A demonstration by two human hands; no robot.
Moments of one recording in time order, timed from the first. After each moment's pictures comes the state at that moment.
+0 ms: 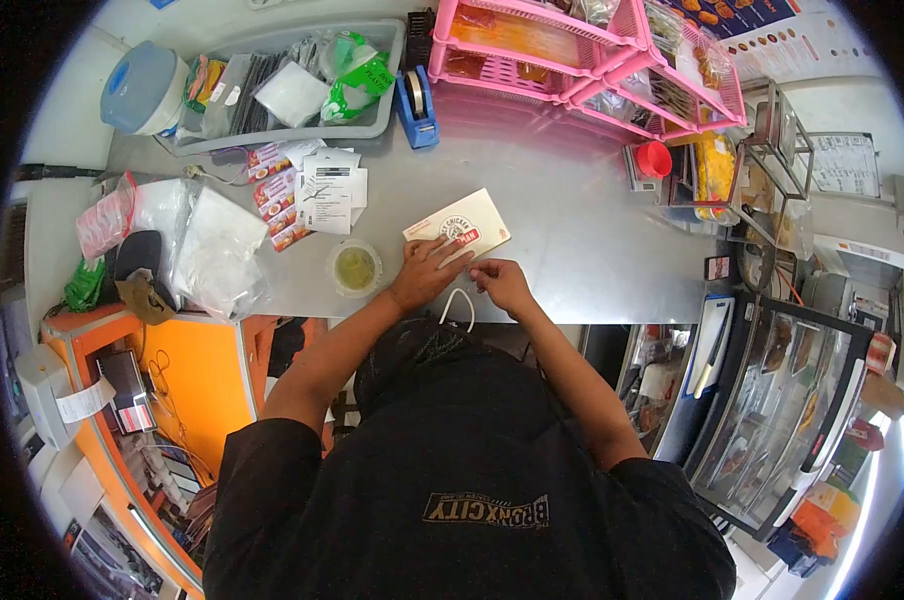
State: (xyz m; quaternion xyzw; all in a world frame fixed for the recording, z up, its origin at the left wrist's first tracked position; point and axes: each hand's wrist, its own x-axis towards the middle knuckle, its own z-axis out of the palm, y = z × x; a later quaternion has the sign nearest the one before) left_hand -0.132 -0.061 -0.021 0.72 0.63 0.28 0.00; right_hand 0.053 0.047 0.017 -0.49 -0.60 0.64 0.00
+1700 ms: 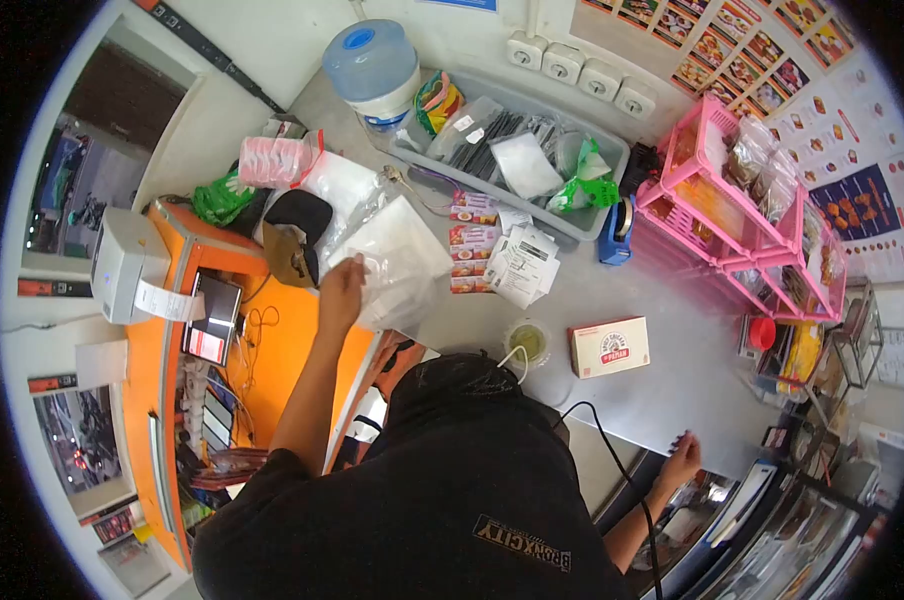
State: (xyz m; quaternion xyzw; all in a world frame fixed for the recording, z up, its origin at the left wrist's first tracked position) left_hand -0.438 -0.308 0.150 0.19 0.90 0.39 0.08; right_hand 0.182 0.032 0.088 -0.64 -0.61 0.32 0.35
